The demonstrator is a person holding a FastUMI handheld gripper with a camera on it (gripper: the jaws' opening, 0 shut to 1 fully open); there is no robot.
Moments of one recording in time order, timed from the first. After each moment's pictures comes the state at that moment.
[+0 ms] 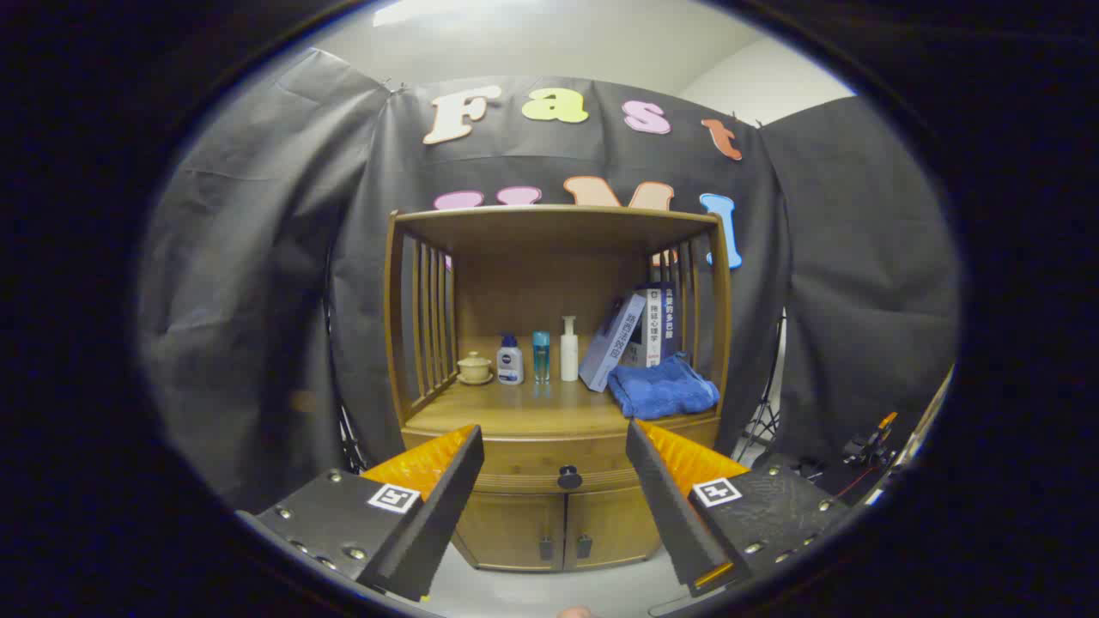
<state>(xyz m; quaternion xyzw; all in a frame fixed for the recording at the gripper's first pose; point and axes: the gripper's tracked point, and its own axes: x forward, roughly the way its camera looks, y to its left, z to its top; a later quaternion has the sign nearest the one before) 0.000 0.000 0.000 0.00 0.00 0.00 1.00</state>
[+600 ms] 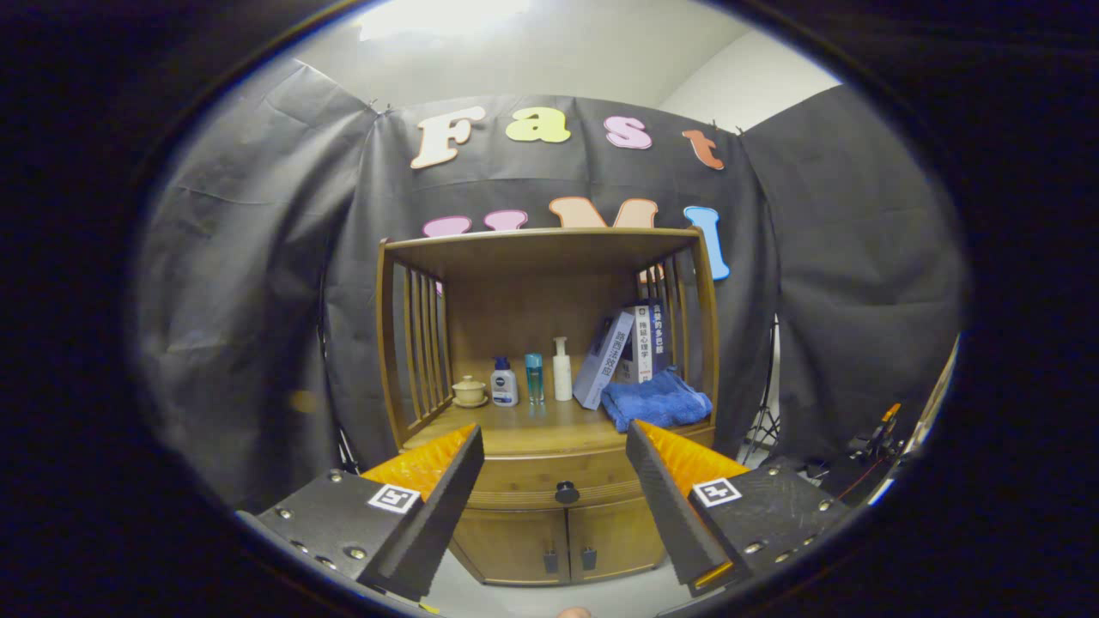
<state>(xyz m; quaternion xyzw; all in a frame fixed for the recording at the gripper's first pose) -0.005 -0.014 0.017 0.03 -0.04 -0.01 1.00</state>
